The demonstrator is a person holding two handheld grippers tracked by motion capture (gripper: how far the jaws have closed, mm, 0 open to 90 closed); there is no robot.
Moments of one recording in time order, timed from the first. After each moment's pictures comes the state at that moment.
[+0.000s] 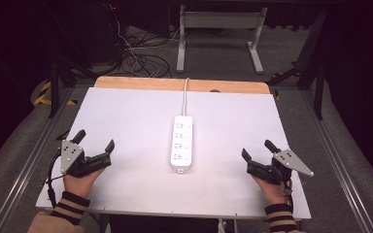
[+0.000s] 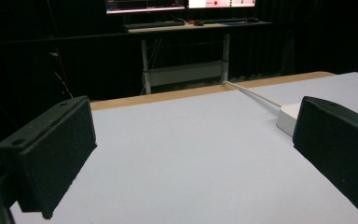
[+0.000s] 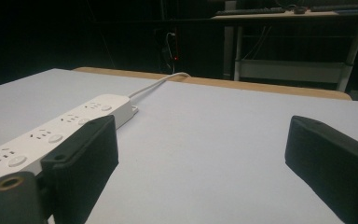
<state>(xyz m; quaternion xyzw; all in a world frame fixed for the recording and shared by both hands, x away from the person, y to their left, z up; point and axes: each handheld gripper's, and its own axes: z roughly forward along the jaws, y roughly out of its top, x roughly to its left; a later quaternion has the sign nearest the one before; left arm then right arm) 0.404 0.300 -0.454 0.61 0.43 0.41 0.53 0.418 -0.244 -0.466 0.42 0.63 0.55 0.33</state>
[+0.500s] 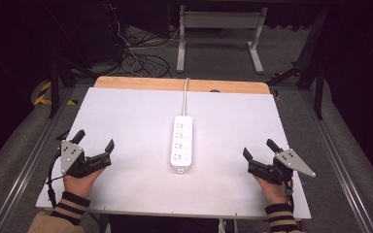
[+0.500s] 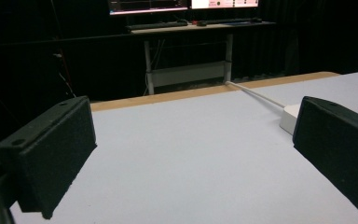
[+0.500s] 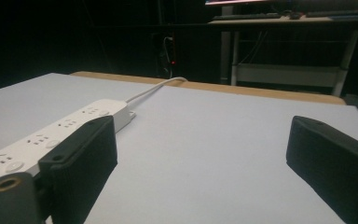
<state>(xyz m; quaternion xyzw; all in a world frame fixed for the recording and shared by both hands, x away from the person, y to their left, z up) 0.404 0.299 -0.455 0.61 0.43 0.42 0.52 0.416 -0.246 -0.462 0.43 0.62 0.56 0.35</state>
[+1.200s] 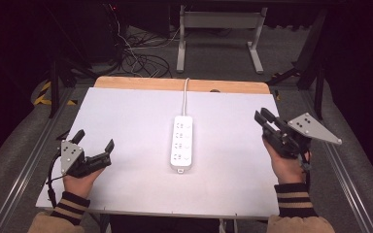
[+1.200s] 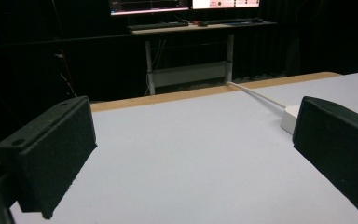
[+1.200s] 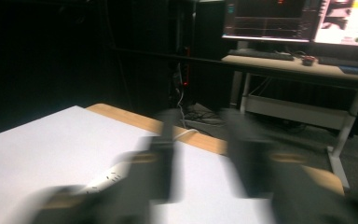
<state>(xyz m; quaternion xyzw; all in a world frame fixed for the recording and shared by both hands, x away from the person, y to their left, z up) 0.404 0.300 -0.454 0.60 0.43 0.42 0.52 0.424 -0.228 -0.330 0.36 0.65 0.57 0.35</state>
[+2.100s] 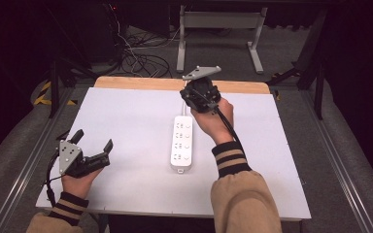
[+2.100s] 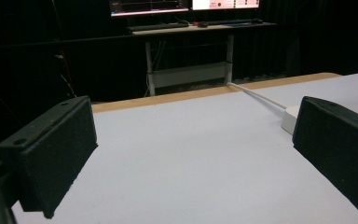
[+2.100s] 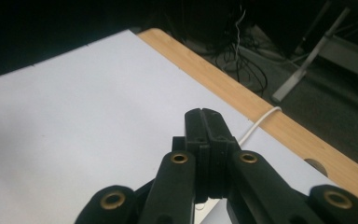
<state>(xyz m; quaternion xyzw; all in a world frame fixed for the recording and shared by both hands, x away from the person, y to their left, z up) 0.402 0.303 -0.453 0.61 0.43 0.42 0.52 0.528 -0.040 -0.292 0.31 0.82 0.40 0.25</state>
